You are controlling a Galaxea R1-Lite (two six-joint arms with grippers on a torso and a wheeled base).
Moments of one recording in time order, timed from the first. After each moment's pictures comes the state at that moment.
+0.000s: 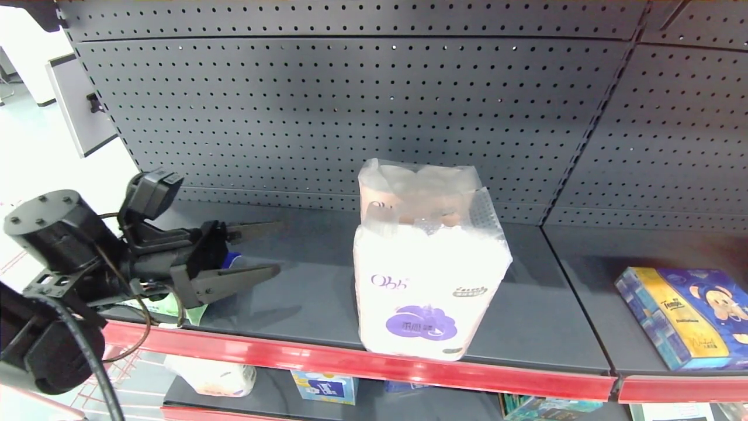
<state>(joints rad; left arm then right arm) -0.08 1.84 -0.46 -1.57 -1.23 -0.36 -0.05 0.15 -0.17 0.07 0.40 -0.07</state>
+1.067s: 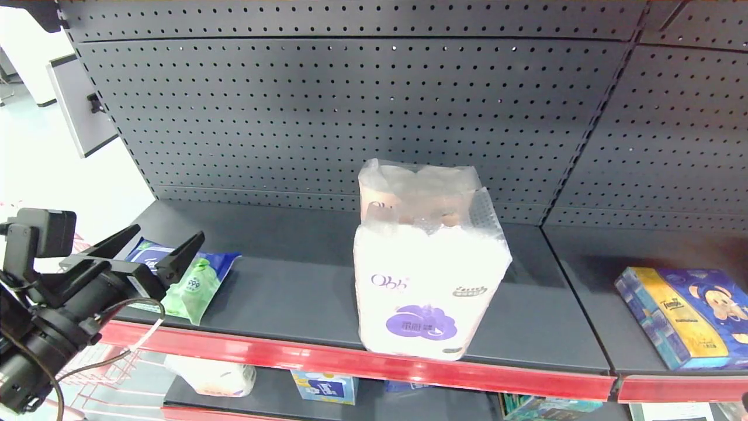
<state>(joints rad) -0.03 1.59 -0.10 -1.55 -0.13 -0.06 -0.21 0.40 -0.32 0.06 0.35 -0.18</state>
